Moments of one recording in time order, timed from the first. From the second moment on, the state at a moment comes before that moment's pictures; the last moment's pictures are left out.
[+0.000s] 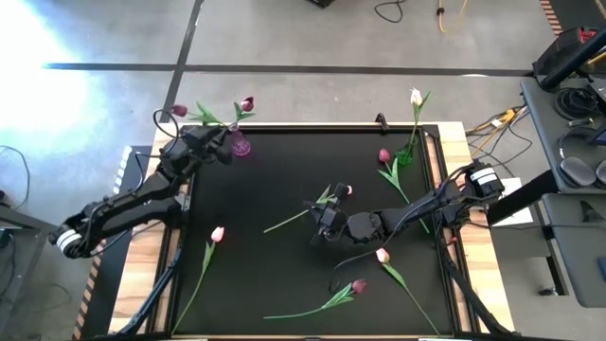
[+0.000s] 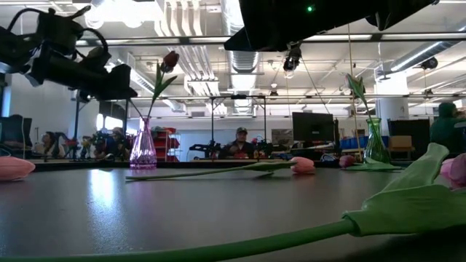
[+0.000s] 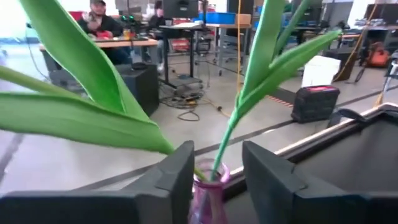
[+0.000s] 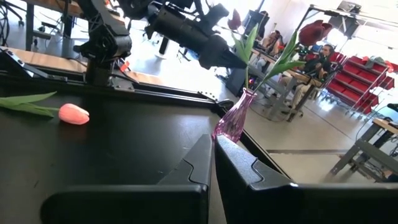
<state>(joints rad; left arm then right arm) 0.85 0.69 0.17 0.47 -0.17 -0.02 0.28 1.75 0.90 0.73 0.78 -0.29</state>
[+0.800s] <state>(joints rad) 0.86 0.78 0.07 0.79 -0.17 -0.07 0.28 1.75 0.90 0.71 0.70 -0.27</state>
